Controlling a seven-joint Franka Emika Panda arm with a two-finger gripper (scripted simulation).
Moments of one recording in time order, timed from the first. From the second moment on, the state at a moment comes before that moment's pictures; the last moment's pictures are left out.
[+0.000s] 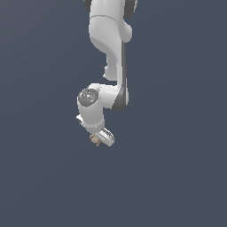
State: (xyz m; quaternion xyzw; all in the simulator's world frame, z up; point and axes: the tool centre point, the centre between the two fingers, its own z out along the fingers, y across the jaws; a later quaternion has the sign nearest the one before) arm 0.022 -0.083 0.059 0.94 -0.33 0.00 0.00
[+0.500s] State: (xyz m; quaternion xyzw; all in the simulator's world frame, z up) arm 0.036 -0.116 0.135 0.94 -0.33 0.00 0.00
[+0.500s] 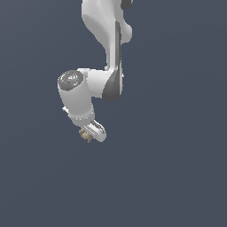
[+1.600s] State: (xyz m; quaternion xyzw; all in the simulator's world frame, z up) arm 0.066 -0.172 0.267 0.94 -0.33 0.00 0.00
